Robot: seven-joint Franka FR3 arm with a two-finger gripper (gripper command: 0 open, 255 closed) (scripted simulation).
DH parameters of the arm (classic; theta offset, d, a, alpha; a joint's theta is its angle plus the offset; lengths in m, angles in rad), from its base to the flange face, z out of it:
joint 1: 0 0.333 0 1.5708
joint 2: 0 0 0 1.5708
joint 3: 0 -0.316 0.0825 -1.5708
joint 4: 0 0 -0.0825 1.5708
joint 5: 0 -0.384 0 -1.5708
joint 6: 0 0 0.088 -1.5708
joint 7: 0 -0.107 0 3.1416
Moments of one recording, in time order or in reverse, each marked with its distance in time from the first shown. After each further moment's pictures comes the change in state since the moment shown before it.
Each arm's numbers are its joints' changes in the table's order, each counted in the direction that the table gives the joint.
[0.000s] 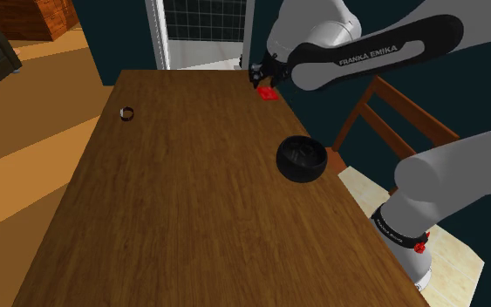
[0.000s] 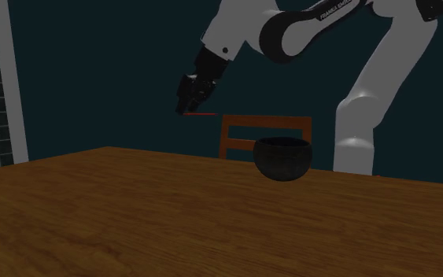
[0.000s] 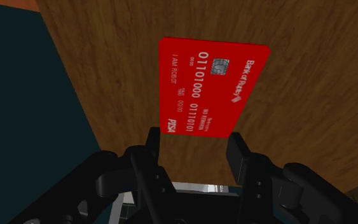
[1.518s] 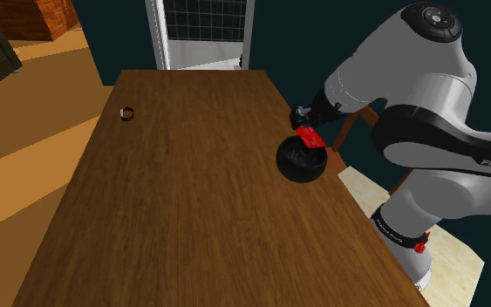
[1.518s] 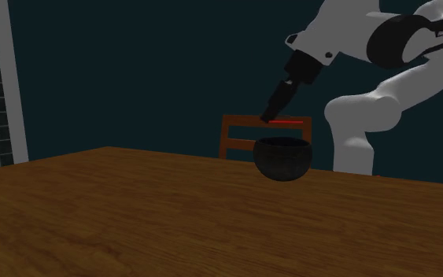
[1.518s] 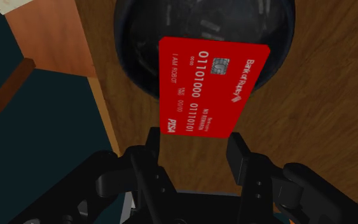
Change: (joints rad) arm 0.503 0.681 0.071 -0.419 -0.261 -0.337 -0.053
